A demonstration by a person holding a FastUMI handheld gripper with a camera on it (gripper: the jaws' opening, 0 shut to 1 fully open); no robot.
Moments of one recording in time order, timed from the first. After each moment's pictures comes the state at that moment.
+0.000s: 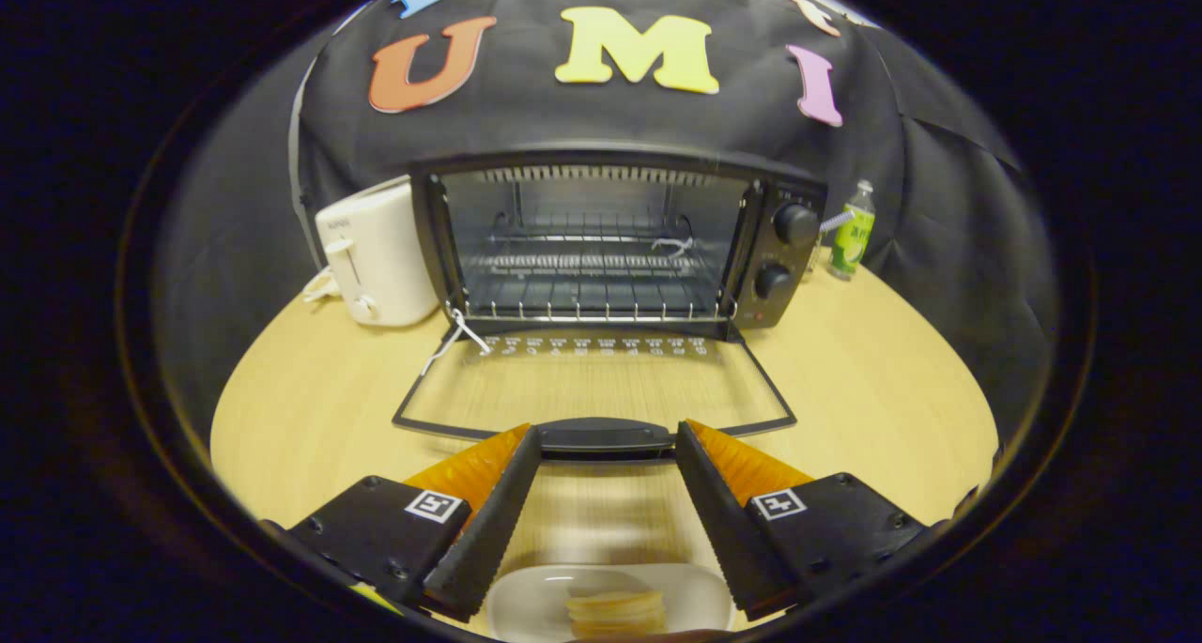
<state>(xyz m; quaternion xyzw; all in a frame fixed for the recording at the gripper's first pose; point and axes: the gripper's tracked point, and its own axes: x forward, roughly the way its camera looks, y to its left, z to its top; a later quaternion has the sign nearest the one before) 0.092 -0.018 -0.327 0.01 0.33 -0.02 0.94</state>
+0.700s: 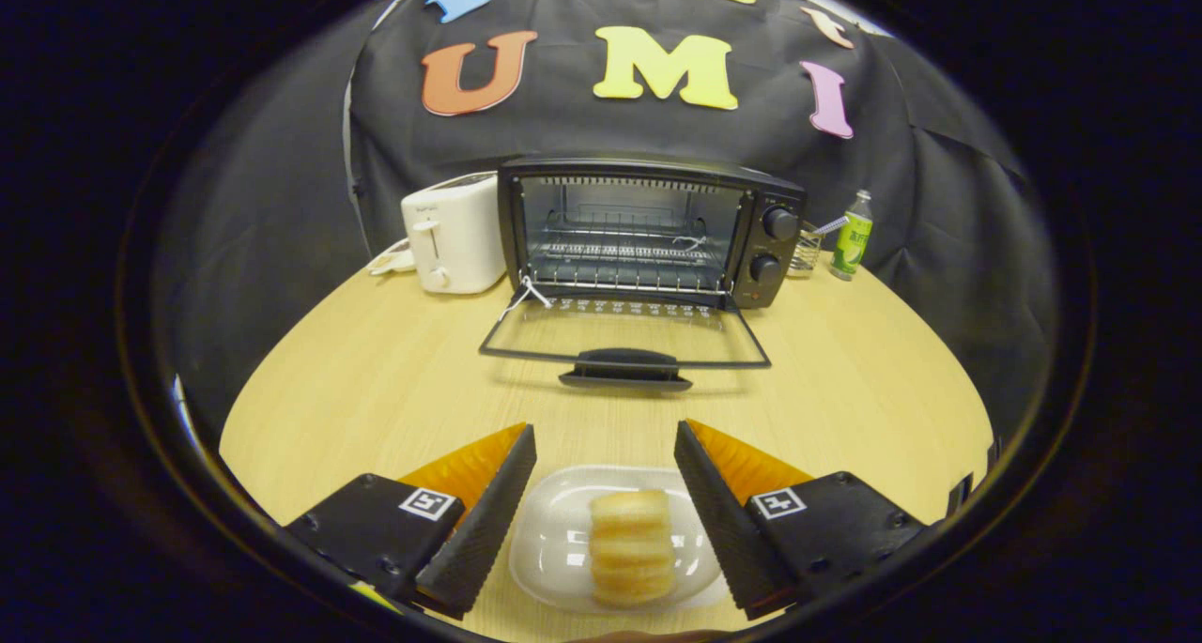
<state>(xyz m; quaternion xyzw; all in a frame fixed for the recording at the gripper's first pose) -0.024 -0.001 -0.313 -0.03 0.31 0.02 0.95</state>
